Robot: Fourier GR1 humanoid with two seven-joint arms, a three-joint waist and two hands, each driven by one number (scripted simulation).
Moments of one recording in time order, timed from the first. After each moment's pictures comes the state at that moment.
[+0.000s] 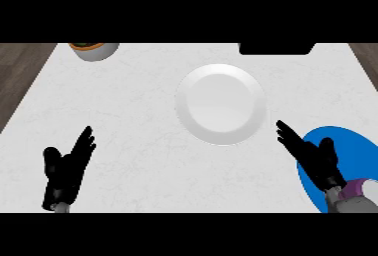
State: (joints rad) left arm 0.06 0.35 -0.21 -1.49 0.22 0.30 0.20; right arm -0.09 -0.48 0.33 -1.35 -0.34 0.04 0.11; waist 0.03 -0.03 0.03
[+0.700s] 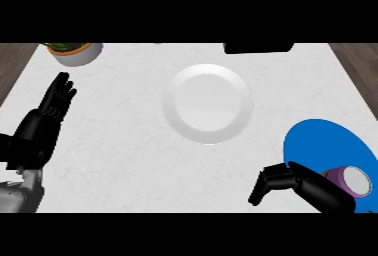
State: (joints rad) left arm -0.15 0.46 -0.12 -1.64 0.21 0.20 0.08; right arm -0.06 -0.66 0.52 -1.74 -0.01 0.26 -0.36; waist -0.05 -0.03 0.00
